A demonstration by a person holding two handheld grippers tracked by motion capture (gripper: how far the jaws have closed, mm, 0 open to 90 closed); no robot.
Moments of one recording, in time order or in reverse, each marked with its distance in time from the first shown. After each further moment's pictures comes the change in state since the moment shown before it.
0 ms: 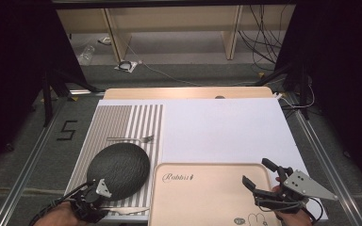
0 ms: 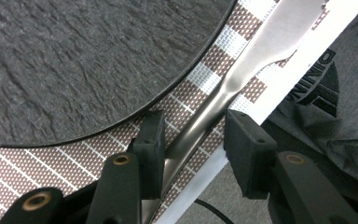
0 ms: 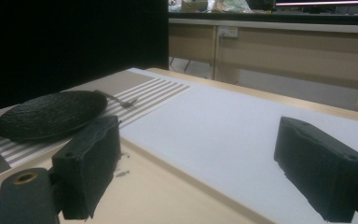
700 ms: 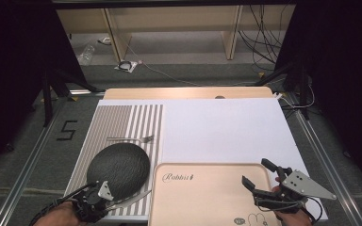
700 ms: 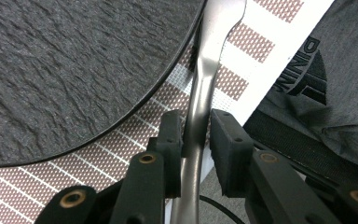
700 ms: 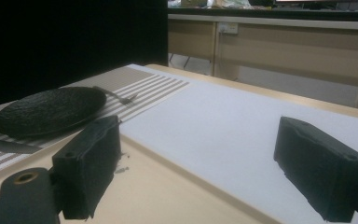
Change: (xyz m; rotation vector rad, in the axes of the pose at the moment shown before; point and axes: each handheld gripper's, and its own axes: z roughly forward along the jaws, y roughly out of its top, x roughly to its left) left arm -0.004 0.002 -0.001 0.008 -0.025 0.071; right arm 0.000 -0.001 0.001 0.014 -0.002 -0.004
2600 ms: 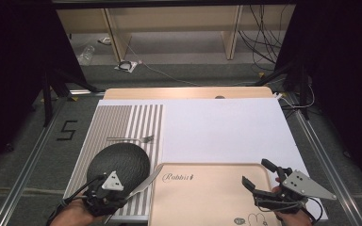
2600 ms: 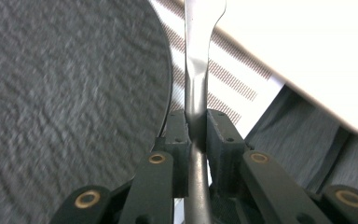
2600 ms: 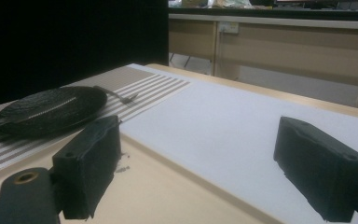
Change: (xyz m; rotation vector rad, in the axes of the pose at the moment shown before) left arm -0.021 0.041 -0.029 -0.269 -0.032 -0.103; right arm 0.000 0.000 -0.001 0.002 0.001 0.001
